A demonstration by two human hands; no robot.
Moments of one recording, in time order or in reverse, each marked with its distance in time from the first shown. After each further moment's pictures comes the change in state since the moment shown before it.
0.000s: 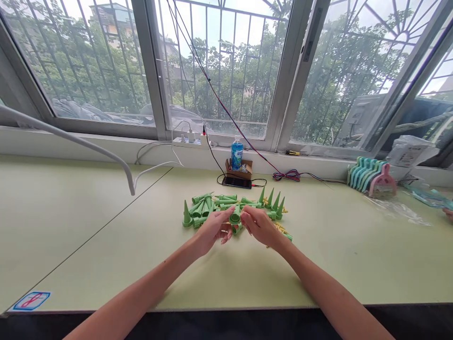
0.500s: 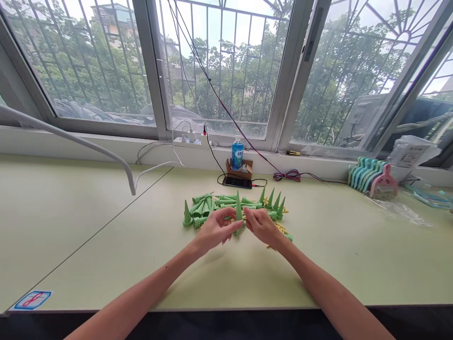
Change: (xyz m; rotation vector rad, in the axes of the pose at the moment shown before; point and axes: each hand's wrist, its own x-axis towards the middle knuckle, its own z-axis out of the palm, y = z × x) left_hand -0.005 -0.003 0.002 0.370 0.038 0.265; right_hand 0.000 0.006 0.004 0.049 0.055 0.114
